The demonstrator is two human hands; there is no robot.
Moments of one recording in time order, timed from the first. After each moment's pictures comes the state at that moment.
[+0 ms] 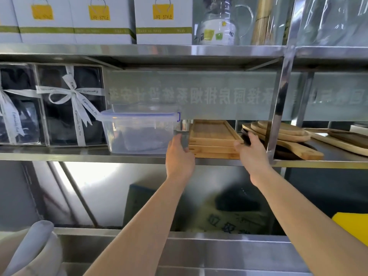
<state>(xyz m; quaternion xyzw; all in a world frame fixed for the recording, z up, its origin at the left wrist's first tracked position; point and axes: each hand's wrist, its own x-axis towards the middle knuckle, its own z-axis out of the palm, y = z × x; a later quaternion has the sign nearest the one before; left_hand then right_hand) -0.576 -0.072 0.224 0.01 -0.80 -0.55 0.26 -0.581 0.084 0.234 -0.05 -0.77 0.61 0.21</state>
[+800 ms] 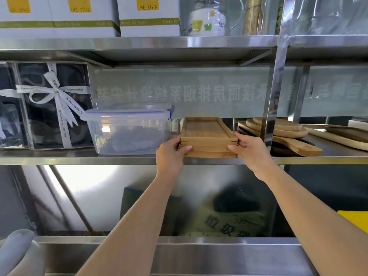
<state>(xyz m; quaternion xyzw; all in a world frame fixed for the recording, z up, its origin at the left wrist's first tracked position) -0.609 -0.075 0.212 -0.07 -0.79 -0.55 0.27 -0.596 0.110 0.229 0.03 -0.85 0.50 0.18</state>
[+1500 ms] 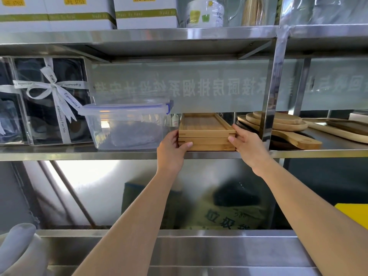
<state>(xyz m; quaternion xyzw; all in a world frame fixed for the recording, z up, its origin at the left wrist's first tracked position) -0.606 -0.071 0.206 -0.06 -0.73 -0.64 0.23 -0.609 0.114 0.218 0.05 -0.82 0.54 0.17</state>
